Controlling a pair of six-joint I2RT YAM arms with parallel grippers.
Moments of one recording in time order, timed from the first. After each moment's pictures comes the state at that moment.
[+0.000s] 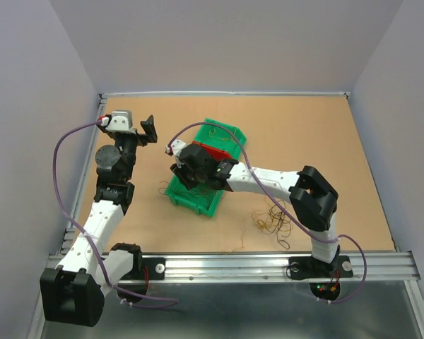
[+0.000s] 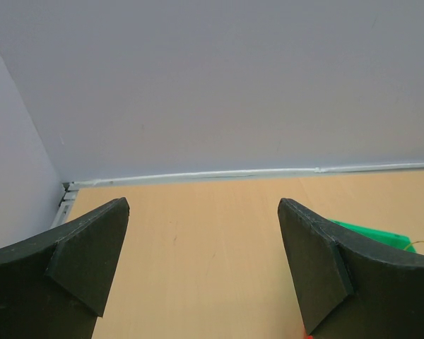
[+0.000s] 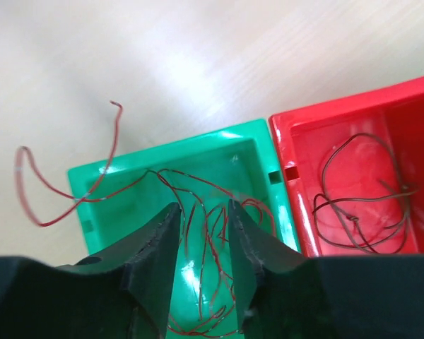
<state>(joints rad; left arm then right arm) -0.15 0.93 0.65 0.52 -0.05 0.00 1.02 1.98 1.50 -0.21 0.11 0.08</state>
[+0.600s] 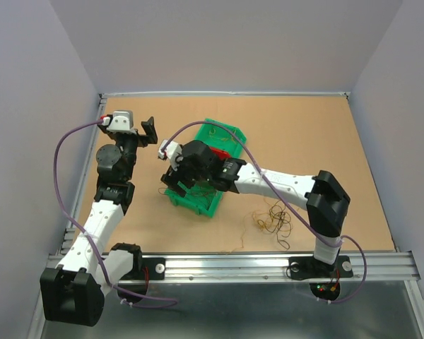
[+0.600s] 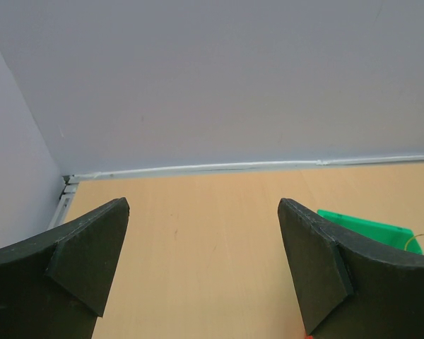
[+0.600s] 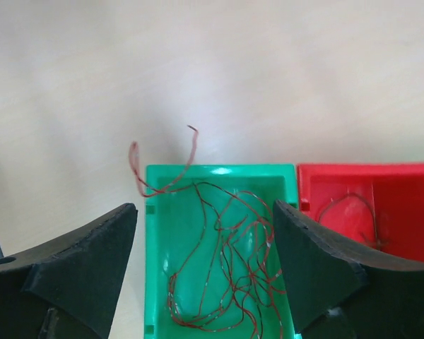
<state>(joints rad) -0.15 0.93 0.65 0.50 -0.06 0.00 1.04 1.86 1.51 -0.19 -0.07 -0.09</state>
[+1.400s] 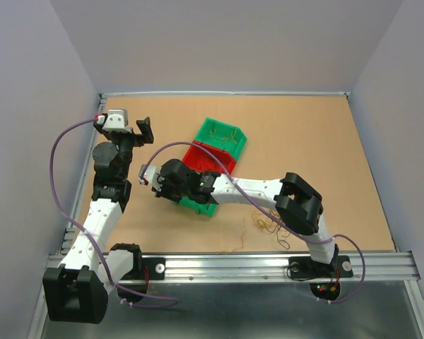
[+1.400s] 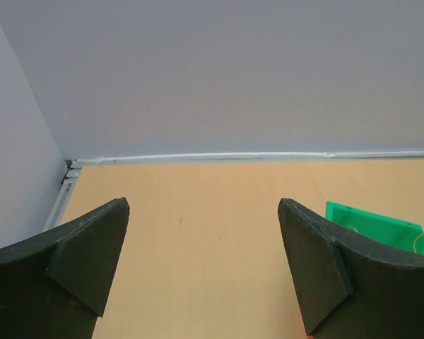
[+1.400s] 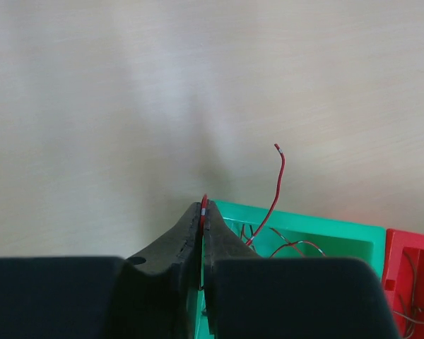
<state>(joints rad) -0.08 0.95 0.66 0.46 -0.01 -0.04 1.15 2.07 1.61 -0.18 0.01 -0.27</state>
